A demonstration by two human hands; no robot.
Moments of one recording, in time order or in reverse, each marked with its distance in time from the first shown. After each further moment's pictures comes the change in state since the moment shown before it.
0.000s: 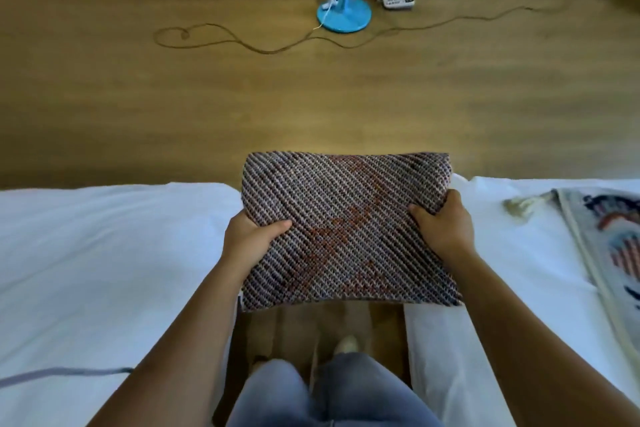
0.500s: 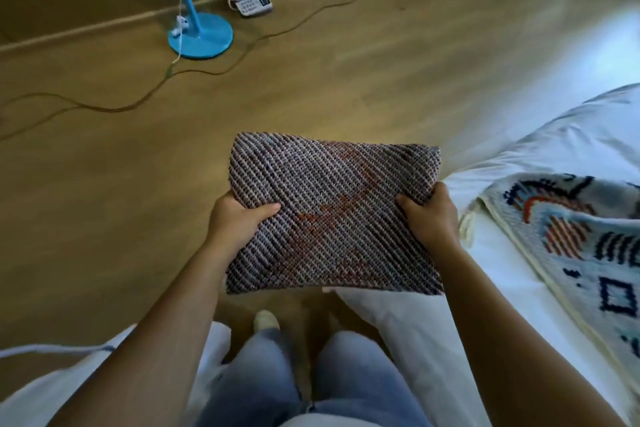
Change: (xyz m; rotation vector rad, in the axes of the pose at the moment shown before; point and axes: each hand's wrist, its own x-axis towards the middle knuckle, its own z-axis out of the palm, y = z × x) left_hand 0.218 0.201 0.144 0.193 -0.320 0.182; right_hand 0.184 -0.023 -0.050 0.153 0.344 0.324
